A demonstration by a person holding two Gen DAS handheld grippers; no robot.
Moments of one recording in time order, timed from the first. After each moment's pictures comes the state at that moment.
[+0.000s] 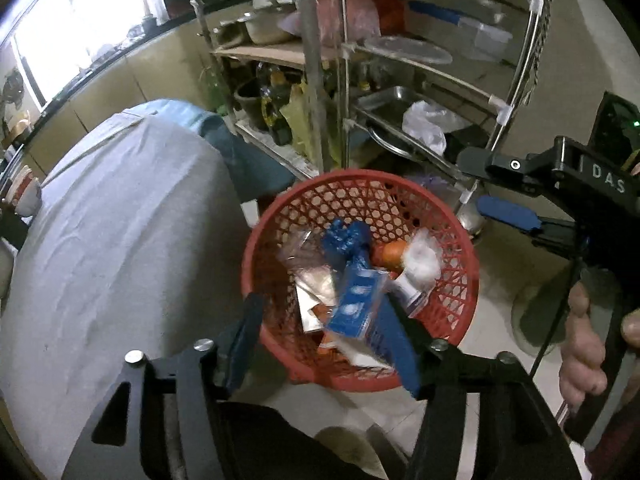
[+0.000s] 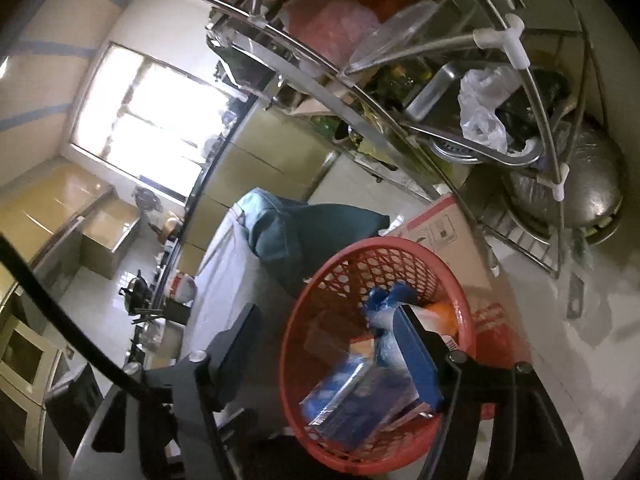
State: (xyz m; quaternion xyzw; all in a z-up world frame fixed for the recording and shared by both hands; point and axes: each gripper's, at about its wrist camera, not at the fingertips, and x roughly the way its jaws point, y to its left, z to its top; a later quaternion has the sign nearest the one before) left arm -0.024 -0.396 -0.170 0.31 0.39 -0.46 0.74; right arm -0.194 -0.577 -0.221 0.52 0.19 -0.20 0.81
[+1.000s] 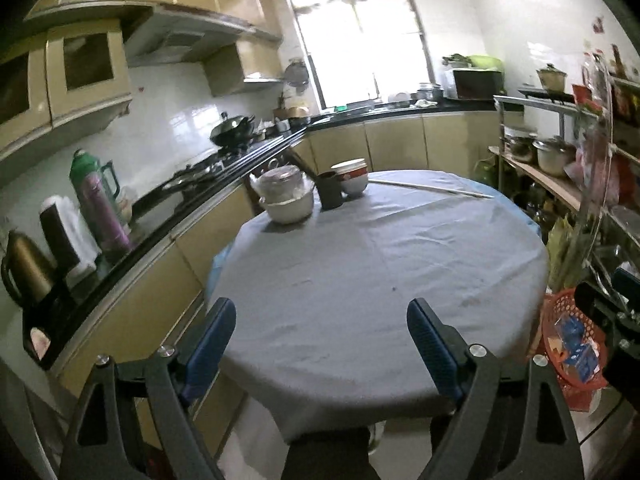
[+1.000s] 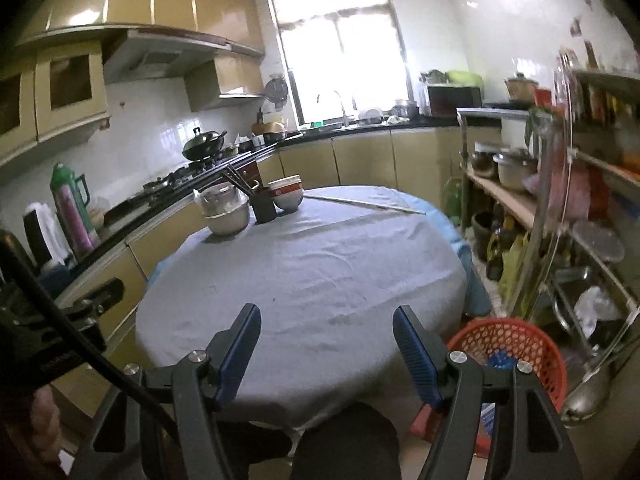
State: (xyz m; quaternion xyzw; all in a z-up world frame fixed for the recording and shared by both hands) left arm 0.007 -0.084 -0.014 0.15 0.26 -0.09 0.95; right arm -0.087 -0.271 -0.043 0.13 0.24 -0.11 0.96
